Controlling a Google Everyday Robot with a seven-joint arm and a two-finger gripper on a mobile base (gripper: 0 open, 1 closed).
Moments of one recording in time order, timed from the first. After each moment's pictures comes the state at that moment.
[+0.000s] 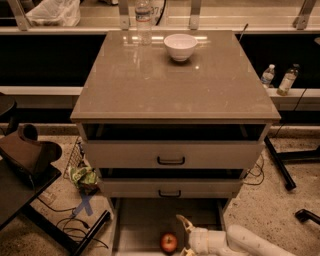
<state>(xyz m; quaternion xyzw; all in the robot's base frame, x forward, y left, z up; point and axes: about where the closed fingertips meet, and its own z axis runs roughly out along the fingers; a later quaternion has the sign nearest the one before) 0.419 -0.060 0.297 -0.51 0.62 0.38 0.46</state>
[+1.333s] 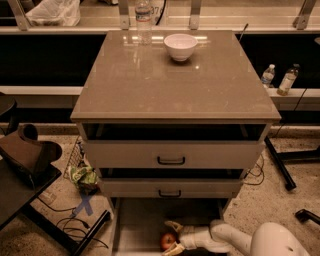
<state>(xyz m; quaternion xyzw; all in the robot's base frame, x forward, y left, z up) 0.464 -0.035 0.152 -0.53 0.64 0.39 0.41</state>
